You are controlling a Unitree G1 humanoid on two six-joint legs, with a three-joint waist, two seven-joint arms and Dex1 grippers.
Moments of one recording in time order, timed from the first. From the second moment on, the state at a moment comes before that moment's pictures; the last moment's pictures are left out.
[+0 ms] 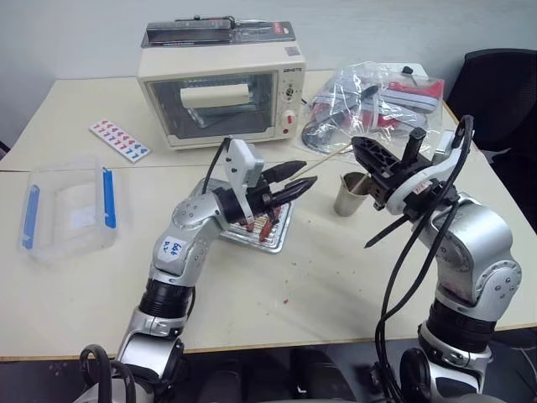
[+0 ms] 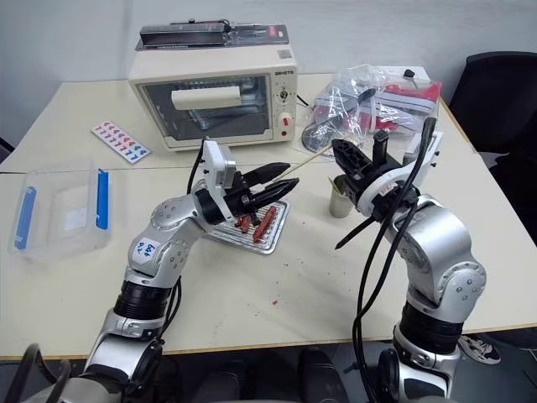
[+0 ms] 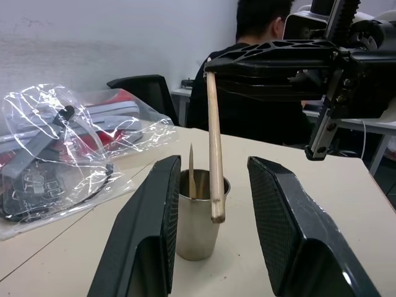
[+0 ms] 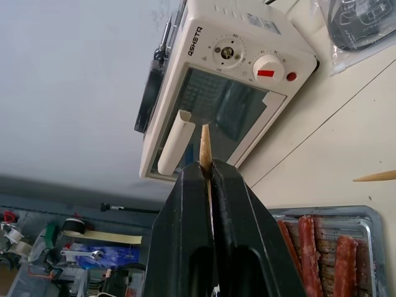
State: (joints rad) left arm -0.63 0.20 -0.09 -0.06 -0.42 0.33 -0.69; right arm -0.52 -0.22 -0.33 -0.47 1.95 0.61 -0.84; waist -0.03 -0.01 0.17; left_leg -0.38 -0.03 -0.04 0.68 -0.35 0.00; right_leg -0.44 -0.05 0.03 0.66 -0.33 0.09
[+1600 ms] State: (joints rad) left arm -0.34 0.79 0.36 -0.23 -0.56 0.56 -0.81; right arm -0.68 -0.68 0.21 -0.38 1.47 1.11 -0.30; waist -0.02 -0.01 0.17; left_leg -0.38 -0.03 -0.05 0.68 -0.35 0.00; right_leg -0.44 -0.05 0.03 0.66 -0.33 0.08
